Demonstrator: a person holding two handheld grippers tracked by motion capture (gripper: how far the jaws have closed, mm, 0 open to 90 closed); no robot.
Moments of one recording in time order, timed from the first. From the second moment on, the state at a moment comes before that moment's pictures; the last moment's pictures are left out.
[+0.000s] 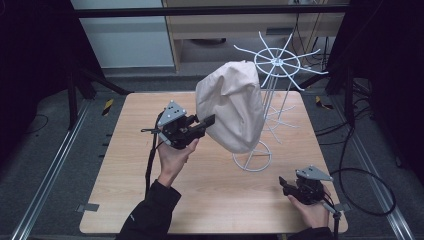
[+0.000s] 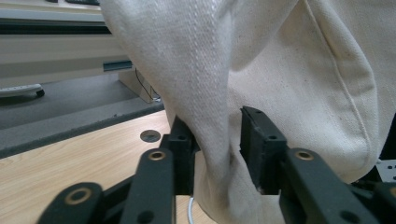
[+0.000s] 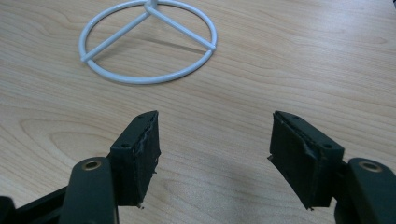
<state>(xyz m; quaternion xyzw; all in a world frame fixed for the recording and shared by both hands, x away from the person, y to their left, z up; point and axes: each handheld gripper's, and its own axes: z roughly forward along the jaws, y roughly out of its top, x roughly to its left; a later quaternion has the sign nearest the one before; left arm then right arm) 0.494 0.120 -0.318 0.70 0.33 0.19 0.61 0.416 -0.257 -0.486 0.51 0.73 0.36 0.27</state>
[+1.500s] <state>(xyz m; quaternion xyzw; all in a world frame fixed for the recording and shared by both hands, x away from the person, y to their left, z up) 0.436 0.268 -0.428 0.74 0.44 0.25 0.44 0.415 -0.259 -0.487 0.52 0.73 0.36 0.27</state>
